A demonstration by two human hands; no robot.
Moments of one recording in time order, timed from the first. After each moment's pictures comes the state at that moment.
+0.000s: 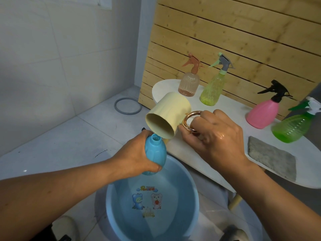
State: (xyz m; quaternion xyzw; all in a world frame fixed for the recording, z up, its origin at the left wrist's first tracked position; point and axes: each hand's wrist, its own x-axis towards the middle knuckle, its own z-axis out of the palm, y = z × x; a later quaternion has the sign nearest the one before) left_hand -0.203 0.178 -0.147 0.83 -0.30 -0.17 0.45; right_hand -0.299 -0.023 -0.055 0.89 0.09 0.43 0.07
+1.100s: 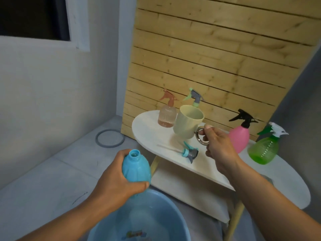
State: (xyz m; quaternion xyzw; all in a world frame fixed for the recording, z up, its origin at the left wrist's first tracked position) left_hand -0.185 0.158 -0.117 0.78 -0.23 -0.09 0.58; right_hand -0.253 -0.108 -0.014 0.75 -0.30 0.27 -0.52
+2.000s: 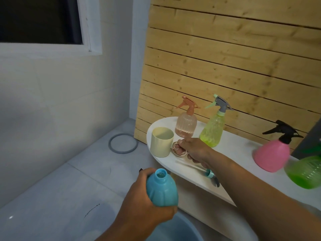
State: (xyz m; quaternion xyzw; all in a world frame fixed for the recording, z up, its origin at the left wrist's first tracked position) left_hand -0.154 0.128 -0.110 0.75 -0.20 -0.17 0.60; right_hand -0.092 -0.123 -0.068 0.83 -0.24 -0.01 -0.49
